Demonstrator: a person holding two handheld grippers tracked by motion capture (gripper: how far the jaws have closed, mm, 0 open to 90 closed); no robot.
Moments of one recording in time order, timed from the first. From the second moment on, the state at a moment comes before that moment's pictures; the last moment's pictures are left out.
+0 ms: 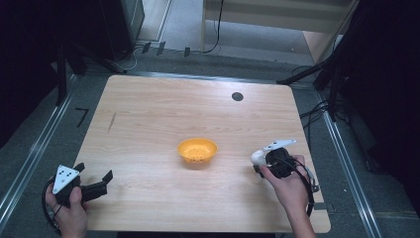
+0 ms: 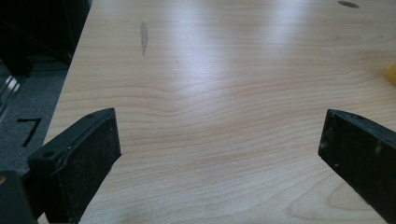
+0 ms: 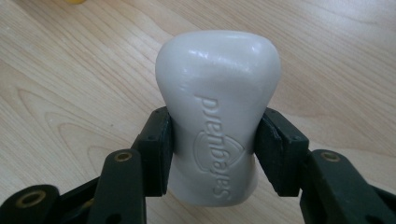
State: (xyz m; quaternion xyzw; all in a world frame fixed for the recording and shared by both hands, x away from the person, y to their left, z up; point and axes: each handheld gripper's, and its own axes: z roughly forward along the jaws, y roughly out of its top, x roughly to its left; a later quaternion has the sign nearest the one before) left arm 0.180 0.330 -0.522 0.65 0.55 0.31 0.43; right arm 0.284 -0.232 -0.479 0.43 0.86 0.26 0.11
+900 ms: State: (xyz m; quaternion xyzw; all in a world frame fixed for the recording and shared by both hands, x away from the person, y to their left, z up) left arm 0.180 0.330 -0.522 0.65 0.55 0.31 0.43; right arm 0.309 -0.202 -0.452 0.31 0.90 0.27 0.11
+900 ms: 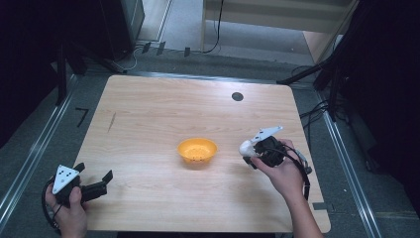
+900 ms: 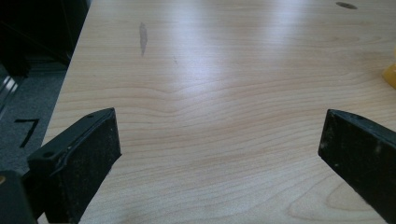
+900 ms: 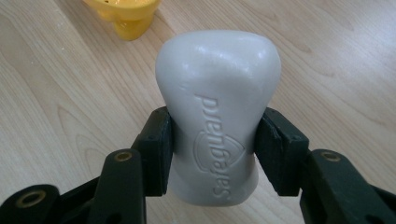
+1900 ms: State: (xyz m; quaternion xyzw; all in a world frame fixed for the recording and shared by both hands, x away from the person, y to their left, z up) left arm 0.181 0.330 -0.522 0.65 0.55 0.31 0.43; right arm 0.329 -0.166 -0.435 0.23 0.93 0.26 0.11
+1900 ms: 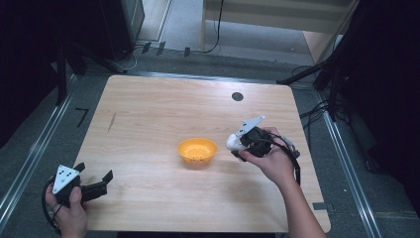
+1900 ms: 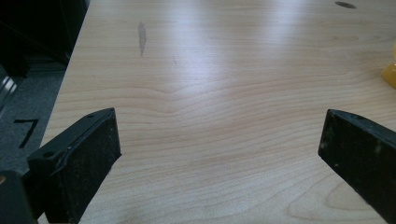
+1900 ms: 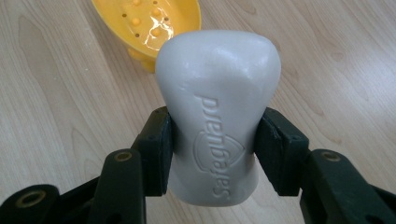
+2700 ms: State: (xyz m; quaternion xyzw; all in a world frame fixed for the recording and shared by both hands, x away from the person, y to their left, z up) left arm 0.181 0.330 -0.522 0.65 0.55 0.31 0.43; right arm 0.340 -0.131 -0.428 0.16 0.95 0.25 0.10
